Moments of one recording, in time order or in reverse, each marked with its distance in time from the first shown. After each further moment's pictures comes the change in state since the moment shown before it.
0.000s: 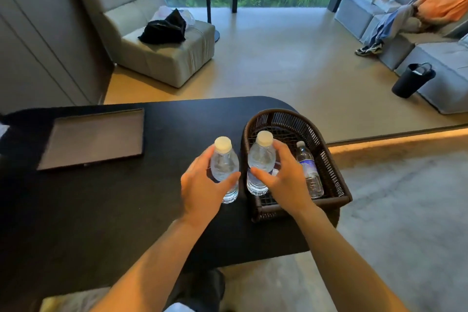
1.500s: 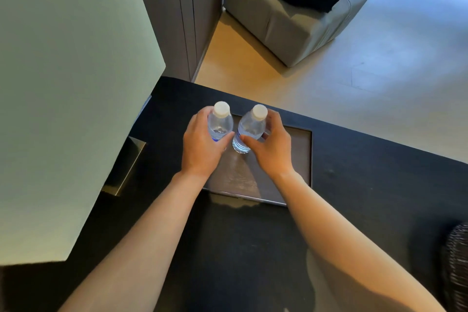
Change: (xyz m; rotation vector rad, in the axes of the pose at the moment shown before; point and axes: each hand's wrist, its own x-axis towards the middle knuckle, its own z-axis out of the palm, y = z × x) left_hand 0.298 -0.452 -0.349 0.170 0.240 -0.271; right_hand 0.280 -0.166 0.605 0.111 -0.290 0.057
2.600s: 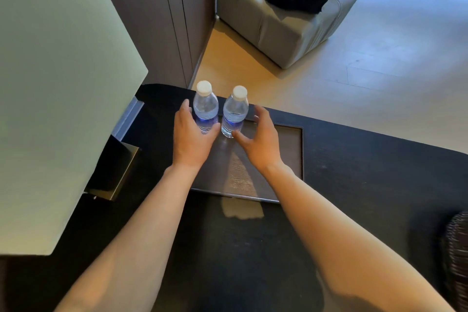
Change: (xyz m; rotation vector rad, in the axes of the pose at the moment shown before) left_hand 0.015 0.008 0.009 0.041 0.019 -0.110; right_hand 0.008 0.004 -0.009 -0.040 -0.023 0.089
